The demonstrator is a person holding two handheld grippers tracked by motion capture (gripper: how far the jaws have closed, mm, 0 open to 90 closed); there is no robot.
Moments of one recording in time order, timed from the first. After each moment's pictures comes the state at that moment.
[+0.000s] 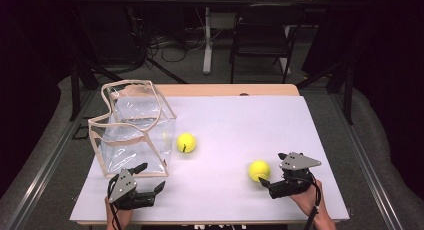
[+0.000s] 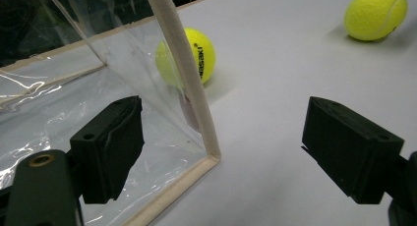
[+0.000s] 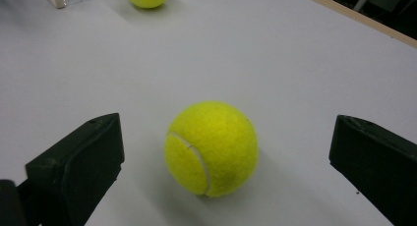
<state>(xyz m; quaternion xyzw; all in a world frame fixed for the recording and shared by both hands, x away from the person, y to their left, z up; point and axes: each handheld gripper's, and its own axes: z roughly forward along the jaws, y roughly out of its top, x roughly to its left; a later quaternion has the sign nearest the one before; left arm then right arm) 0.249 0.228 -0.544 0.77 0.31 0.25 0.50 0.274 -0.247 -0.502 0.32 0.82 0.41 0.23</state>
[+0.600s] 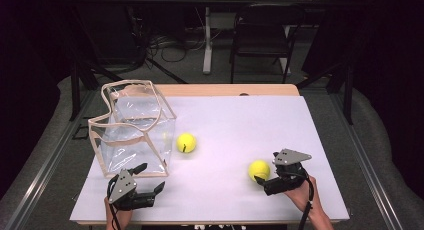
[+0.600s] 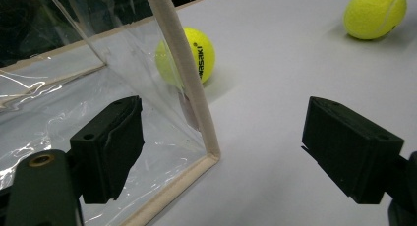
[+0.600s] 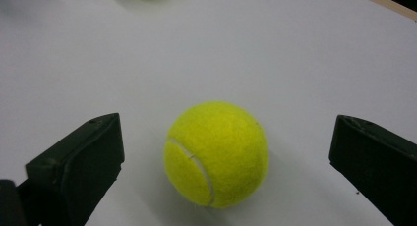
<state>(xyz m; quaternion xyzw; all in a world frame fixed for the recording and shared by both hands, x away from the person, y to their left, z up) 0.248 0.228 -0.544 0.77 0.30 0.25 0.50 0.287 -0.236 -0.506 0.33 0.84 0.39 0.21</state>
